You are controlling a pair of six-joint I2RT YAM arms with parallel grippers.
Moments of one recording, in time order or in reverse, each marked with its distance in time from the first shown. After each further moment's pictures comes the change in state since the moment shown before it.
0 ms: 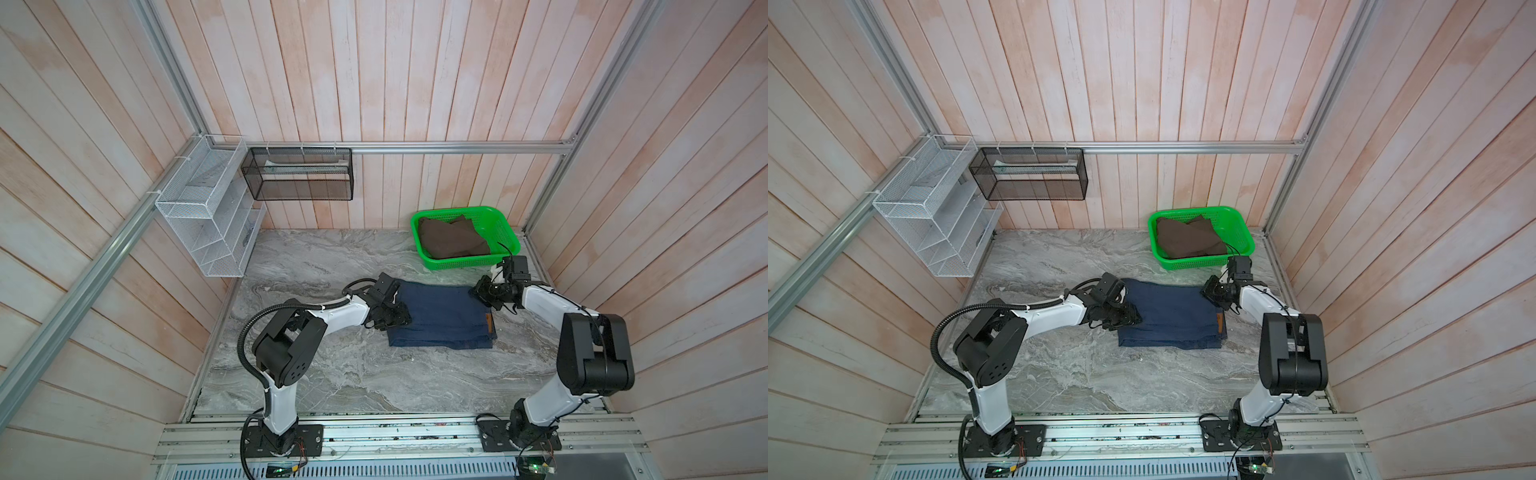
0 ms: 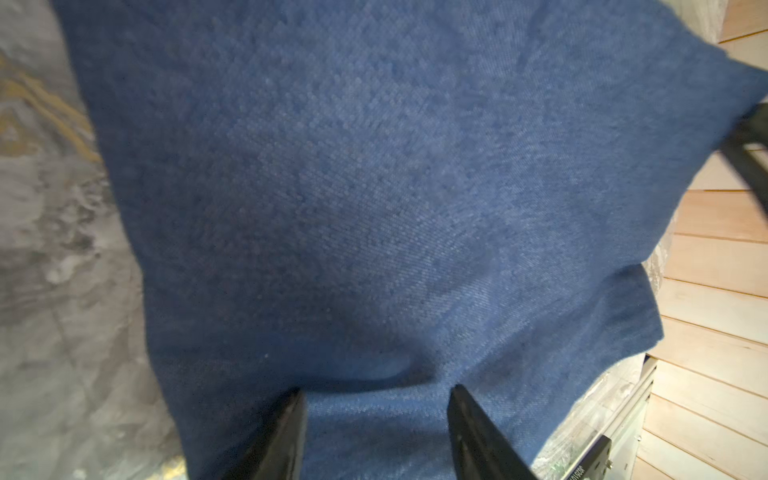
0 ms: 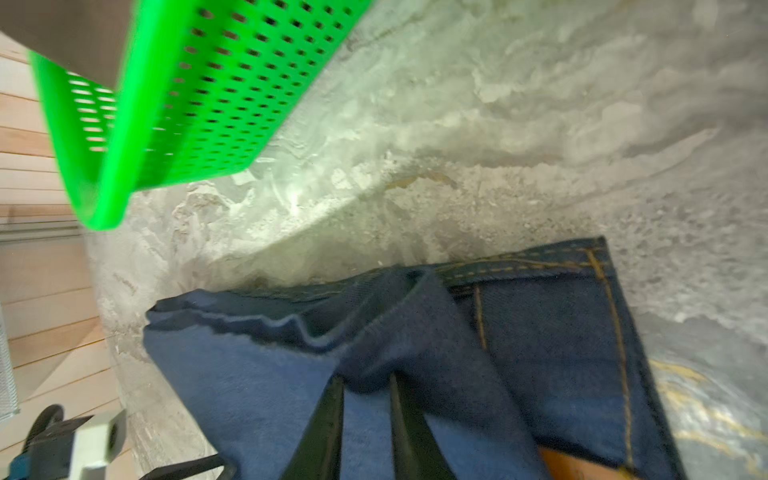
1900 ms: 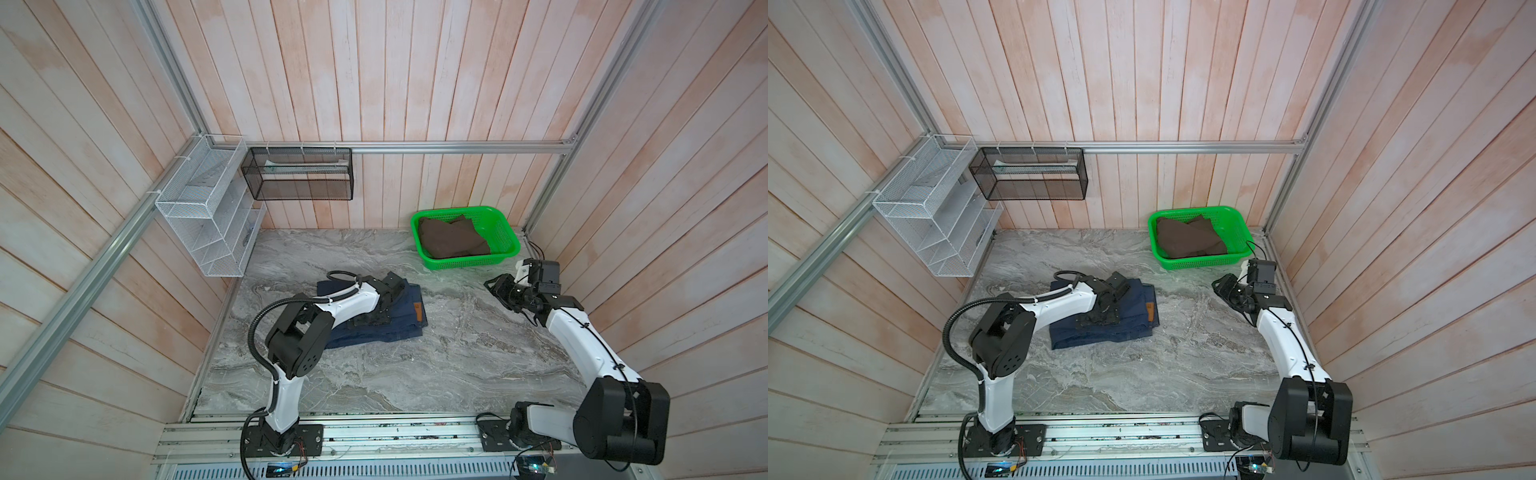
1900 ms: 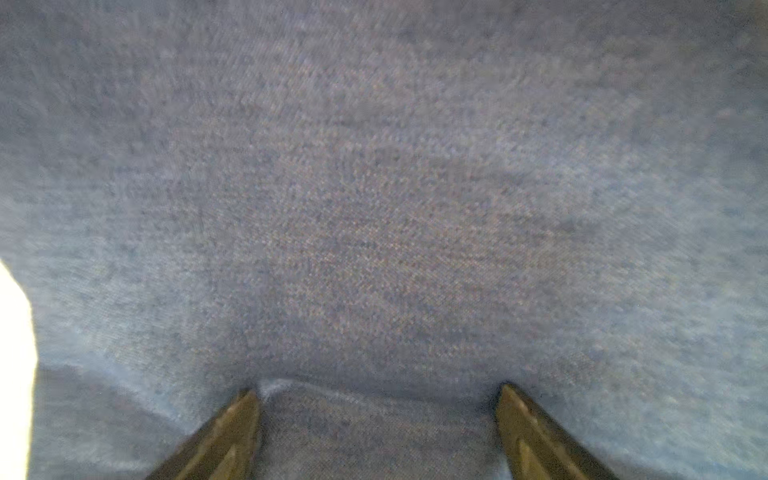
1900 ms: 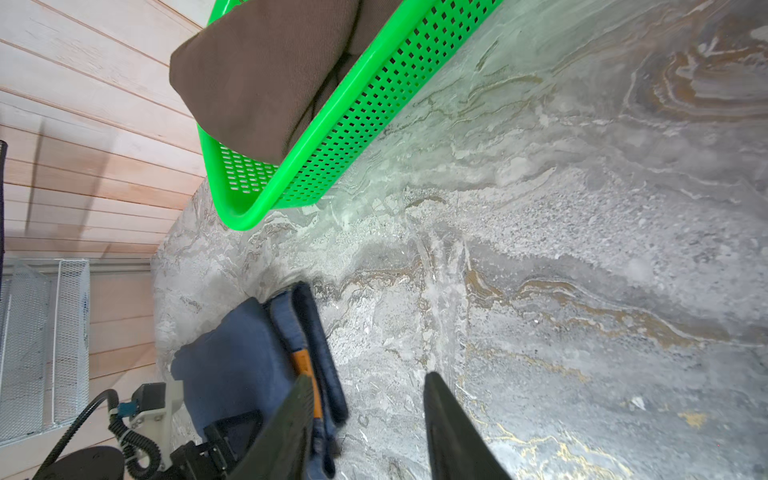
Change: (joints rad) left arm 0.035 0.065 0.177 -0.609 -0.624 -0.071; right arm -0.066 -0.409 -0.101 -0.075 0.014 0.034
